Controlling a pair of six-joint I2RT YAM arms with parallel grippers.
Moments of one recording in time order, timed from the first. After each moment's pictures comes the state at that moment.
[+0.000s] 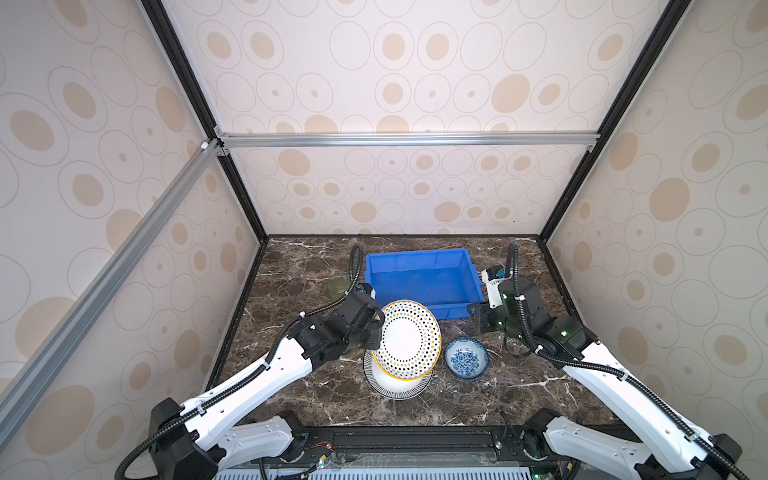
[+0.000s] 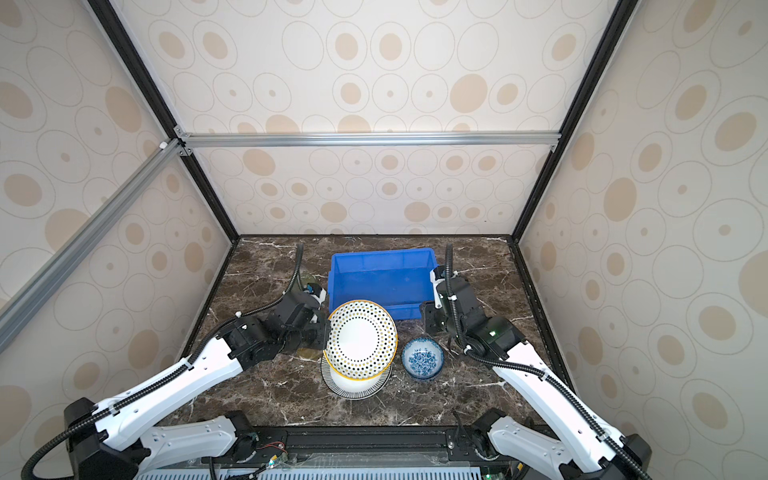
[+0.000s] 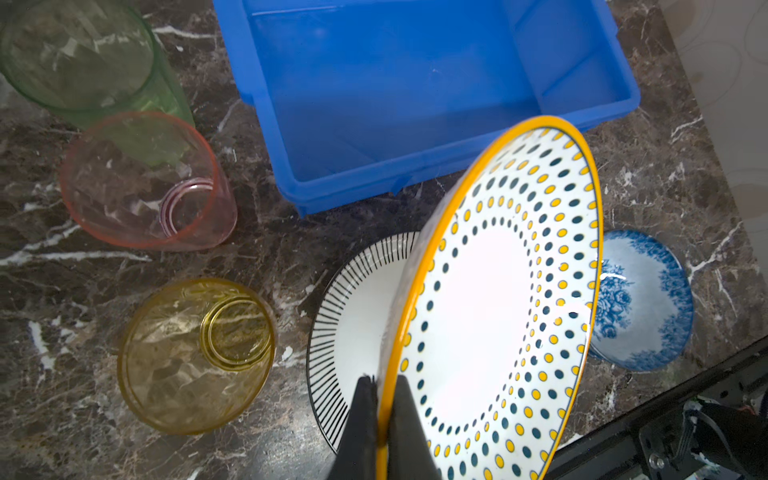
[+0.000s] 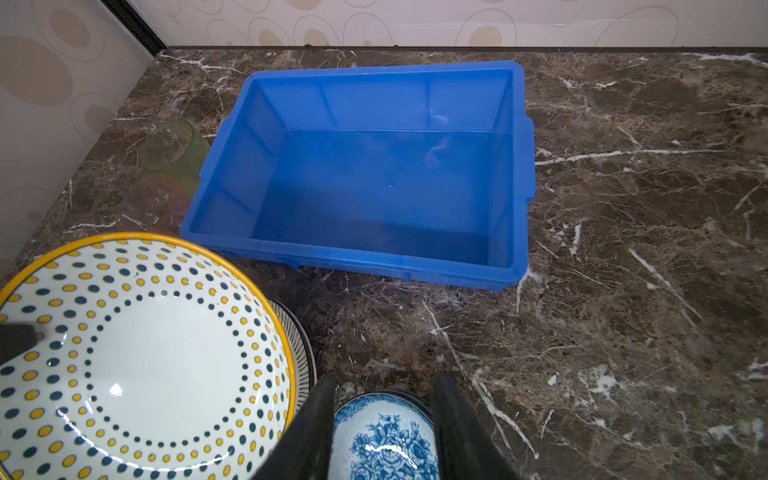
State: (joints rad) left arm -0.78 1.15 1.04 -0.77 -0.15 -0.57; right arm 0.55 0.99 1.00 -0.71 0.13 0.34
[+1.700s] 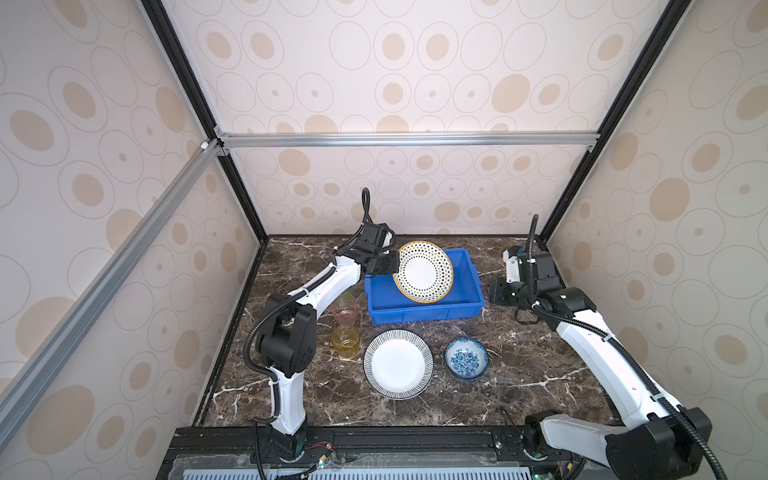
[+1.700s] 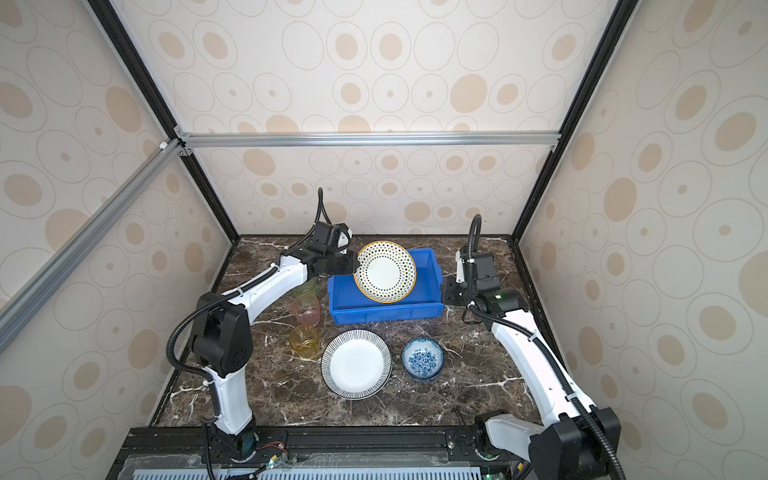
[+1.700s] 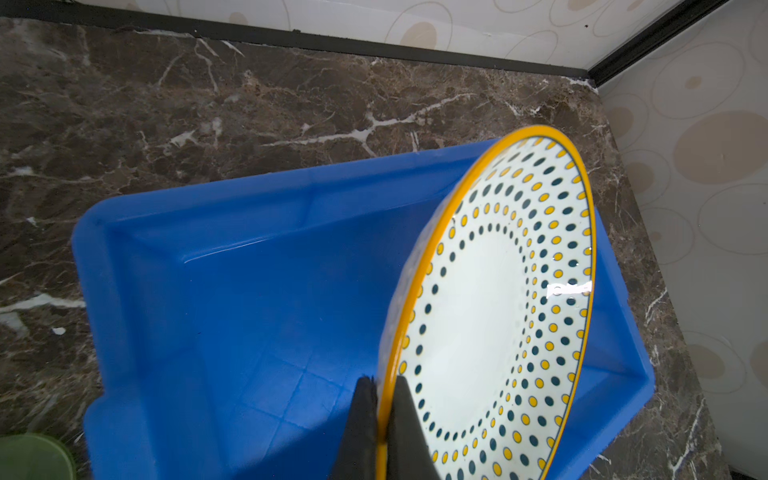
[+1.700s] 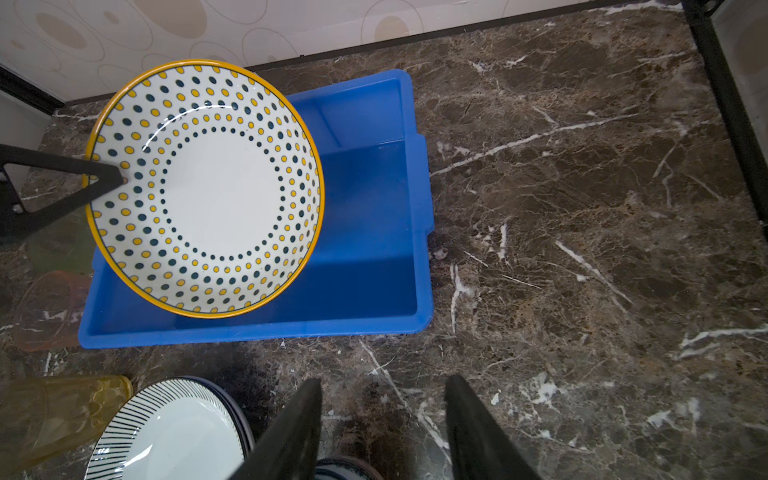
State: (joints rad) left arm -0.45 1.95 1.65 -0.48 0.18 -0.41; right arm 0.22 1.20 1.12 -0.70 -0.03 0.29
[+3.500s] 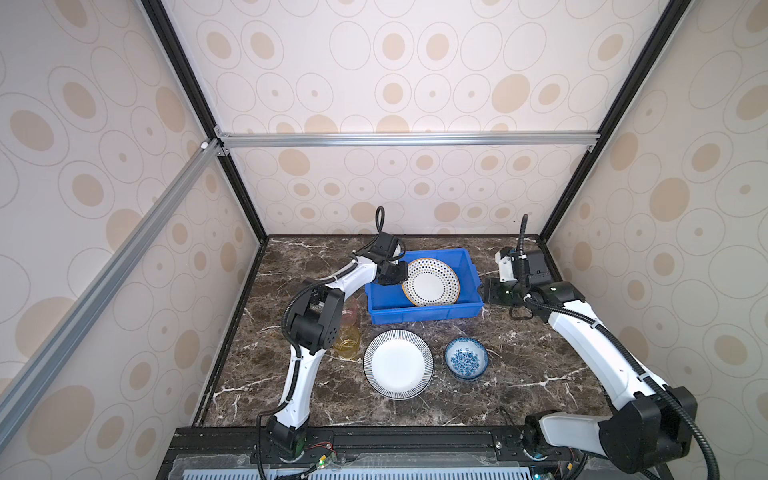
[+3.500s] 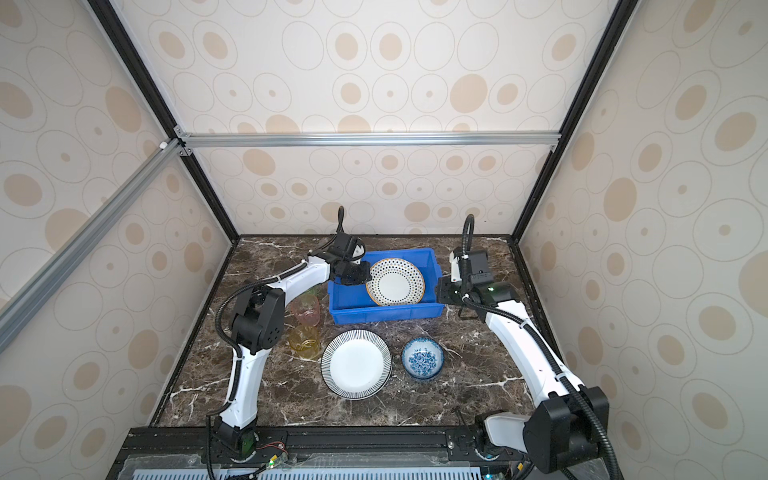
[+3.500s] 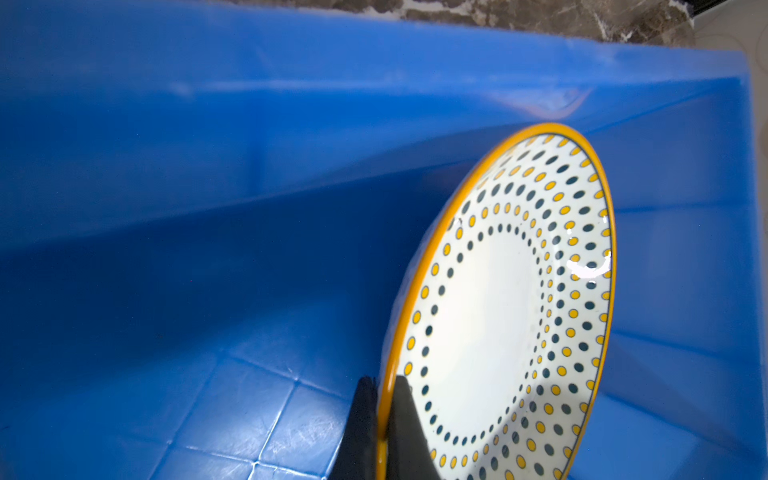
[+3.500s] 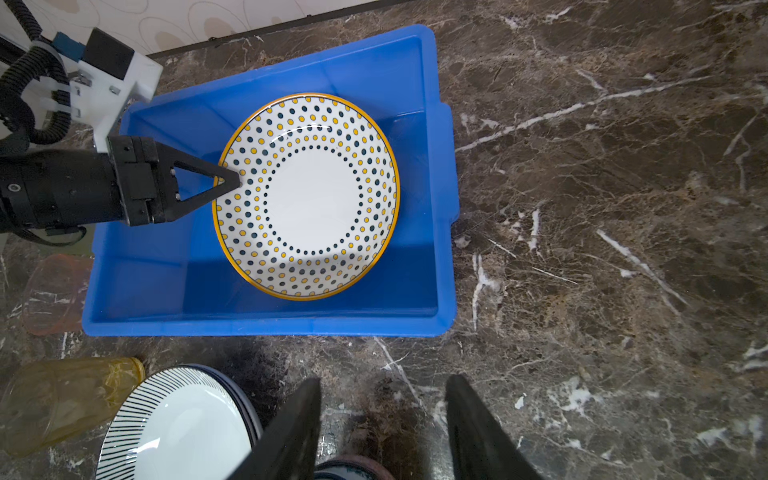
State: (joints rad) left arm -0.47 2.25 1.83 -0.53 0.25 -0.48; right arm 0.21 1.28 1.13 -0.69 -0.10 0.29
